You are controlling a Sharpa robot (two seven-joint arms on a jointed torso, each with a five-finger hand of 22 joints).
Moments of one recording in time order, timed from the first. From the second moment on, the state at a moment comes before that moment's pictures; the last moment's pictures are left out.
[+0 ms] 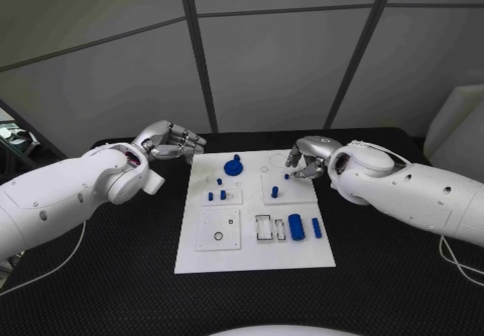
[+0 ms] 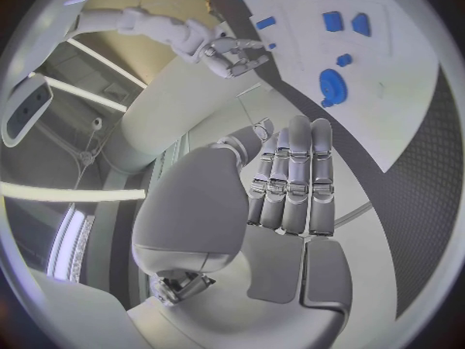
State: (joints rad) left arm 1.13 -0.85 0.15 1.31 -0.60 -0.13 0.22; left_hand 1.39 -0.14 0.47 -0.06 0.11 1.03 0.16 0.11 0.09 1.17 0.10 0.08 0.07 1.15 0.02 0.73 0.61 0.19 0.94 0.13 0.67 0.93; right arm 1.17 -0.69 0.05 1.29 -1.64 -0.19 -0.13; right_hand 1.43 -0.16 0.25 0.08 0.22 1.07 0.15 0.07 0.10 1.13 0.09 0.08 0.18 1.46 -0.01 1.23 1.10 0.05 1.42 0.10 1.35 1.29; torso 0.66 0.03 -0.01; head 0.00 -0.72
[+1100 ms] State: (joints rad) left arm 1.12 -0.87 0.15 1.37 -0.26 -0.13 0.32; left_hand 1.38 -0.13 0.47 -0.06 0.11 1.03 0.16 0.11 0.09 1.17 0.10 0.08 0.07 1.15 0.02 0.71 0.59 0.19 0.94 0.13 0.65 0.91; right arm 1.16 -0.64 0.04 1.26 -1.70 -0.13 -0.15; right_hand 1.43 -0.10 0.42 0.00 0.16 1.17 0.11 0.08 0.10 1.25 0.05 0.08 0.12 1.47 -0.02 1.22 1.09 0.05 1.46 0.08 1.40 1.31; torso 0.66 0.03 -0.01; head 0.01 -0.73
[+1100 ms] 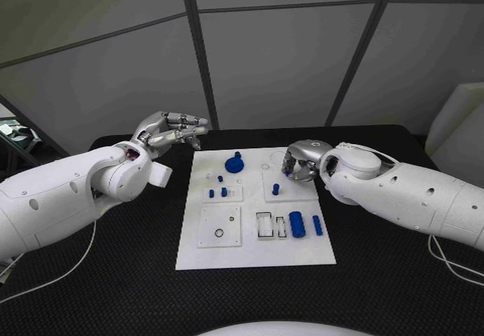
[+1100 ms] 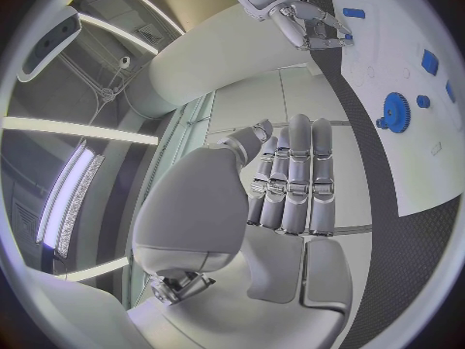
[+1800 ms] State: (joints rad) left arm 1.12 -0.86 0.15 1.36 -0.26 -0.13 0.32; left_hand 1.38 -0.13 0.47 -0.06 0.11 1.03 0.17 0.10 0.09 1.17 0.11 0.08 0.07 1.15 0.02 0.70 0.58 0.19 0.94 0.13 0.65 0.91; right arm 1.15 -0.67 0.03 1.31 -1.71 -0.20 -0.16; right_hand 1.42 -0.09 0.45 -0.03 0.16 1.18 0.11 0.09 0.11 1.27 0.05 0.07 0.11 1.47 -0.03 1.22 1.09 0.05 1.46 0.08 1.43 1.31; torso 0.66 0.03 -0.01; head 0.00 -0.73
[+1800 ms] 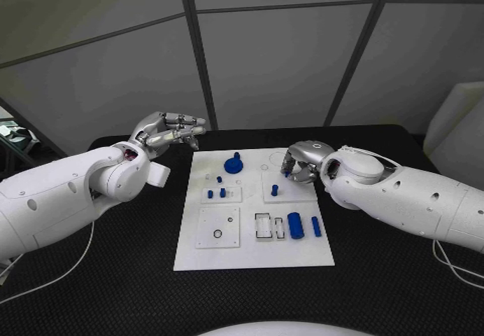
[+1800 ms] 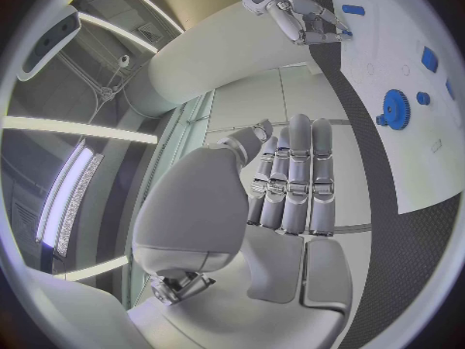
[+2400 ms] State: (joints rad) left arm 1.12 -0.86 0.15 1.35 -0.26 -0.12 0.31; left_hand 1.38 -0.13 0.47 -0.06 0.11 1.03 0.17 0.10 0.09 1.17 0.11 0.08 0.07 1.15 0.02 0.69 0.58 0.19 0.94 0.13 0.64 0.91; right arm 1.15 -0.76 0.06 1.51 -1.67 -0.29 -0.16; right_hand 1.41 -0.09 0.45 -0.03 0.16 1.18 0.11 0.08 0.11 1.27 0.05 0.07 0.11 1.47 -0.03 1.22 1.09 0.05 1.46 0.08 1.44 1.31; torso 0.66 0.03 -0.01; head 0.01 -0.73
